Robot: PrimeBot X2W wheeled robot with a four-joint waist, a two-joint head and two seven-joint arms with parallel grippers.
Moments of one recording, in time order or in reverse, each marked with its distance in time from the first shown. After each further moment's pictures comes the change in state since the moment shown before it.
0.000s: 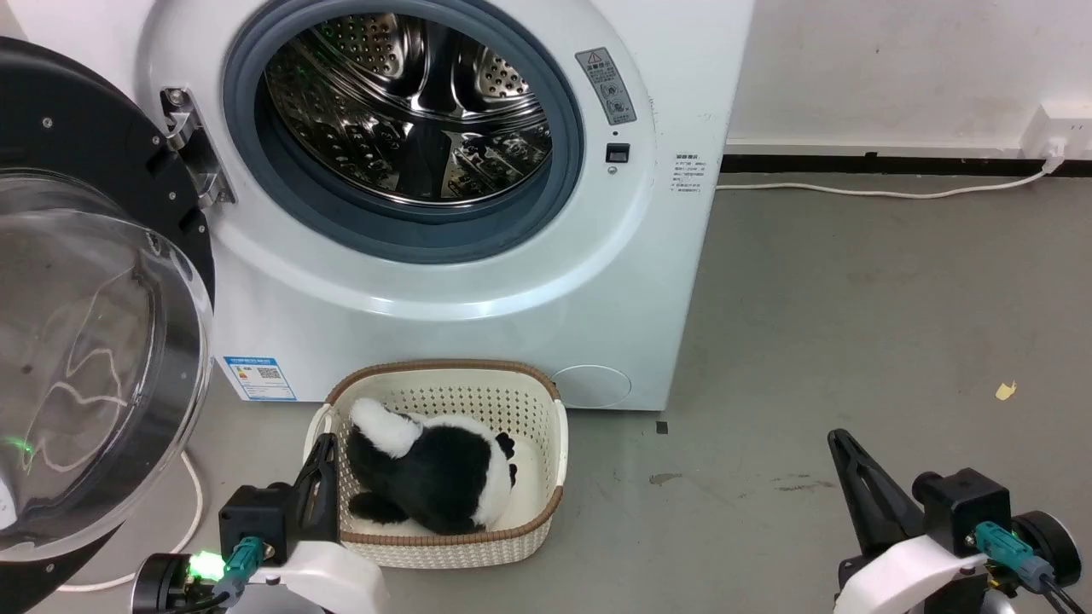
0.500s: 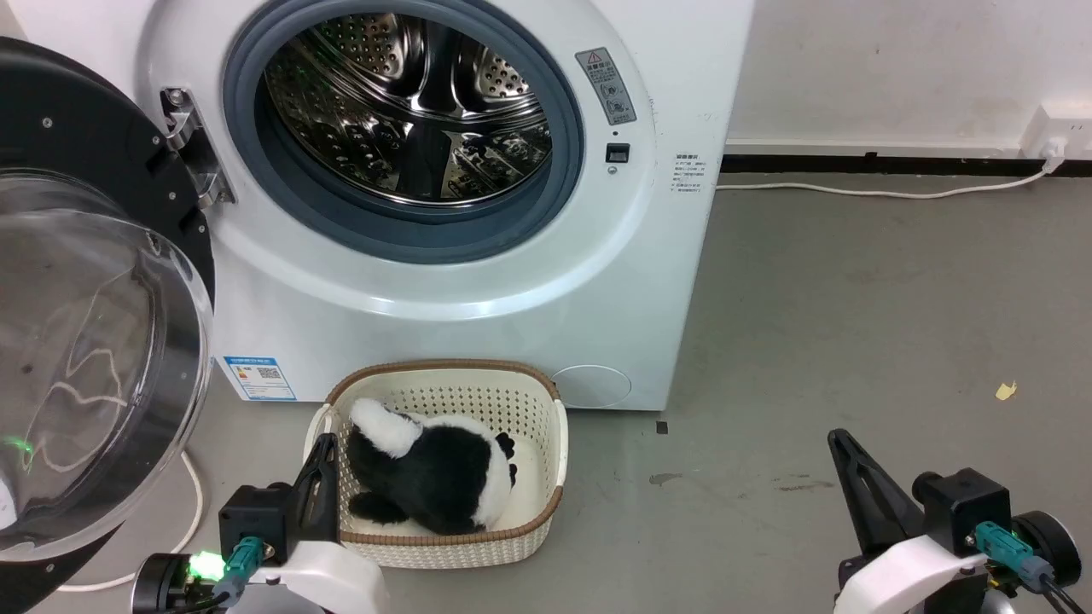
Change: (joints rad) left arm 0.000 0.000 0.000 0.000 0.000 0.000 0.000; right arm 0.000 0.000 0.000 0.000 0.000 0.000 0.000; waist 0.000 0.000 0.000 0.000
